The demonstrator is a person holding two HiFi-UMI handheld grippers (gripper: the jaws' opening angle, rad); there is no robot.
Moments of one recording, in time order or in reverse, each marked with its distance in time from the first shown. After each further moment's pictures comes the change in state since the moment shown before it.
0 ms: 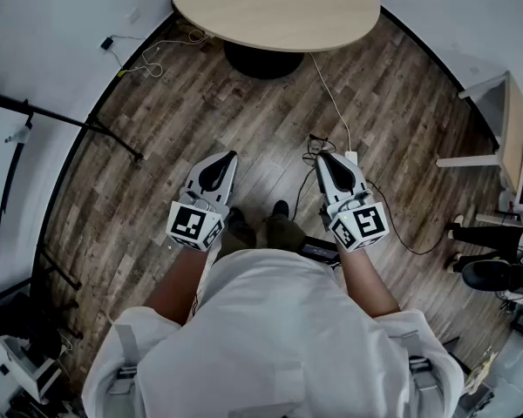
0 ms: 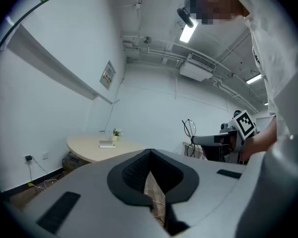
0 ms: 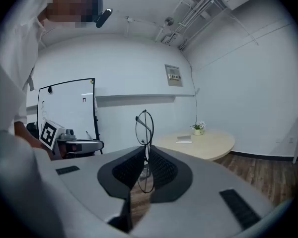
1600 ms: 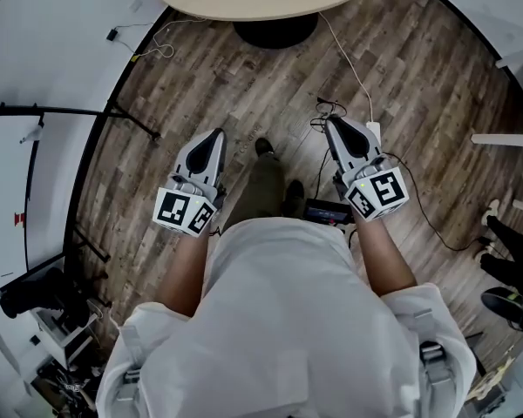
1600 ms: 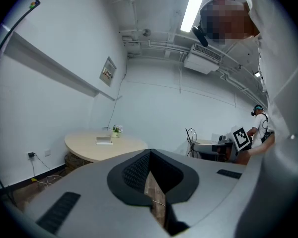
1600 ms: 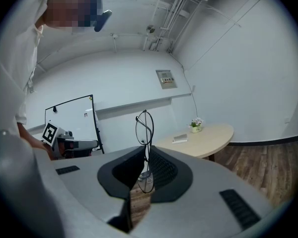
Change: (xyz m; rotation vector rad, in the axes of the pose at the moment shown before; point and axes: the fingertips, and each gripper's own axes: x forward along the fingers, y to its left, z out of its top) left arm 0.085 -0.080 -0.001 -0.005 0.044 0.088; right arm -0.047 -0.146 -0.023 0.133 -0.085 0.099
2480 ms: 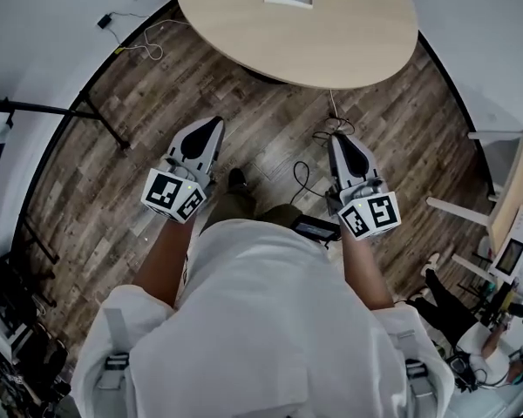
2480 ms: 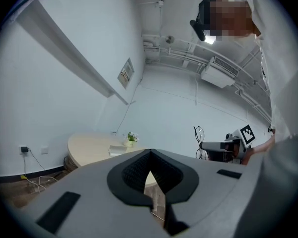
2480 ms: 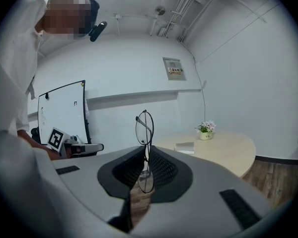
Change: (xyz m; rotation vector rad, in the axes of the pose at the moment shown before) left arm 0.116 0.221 0.029 -0.127 -0.116 0.030; right arm 0.232 -0.038 0.053 -0.101 0.092 0.013
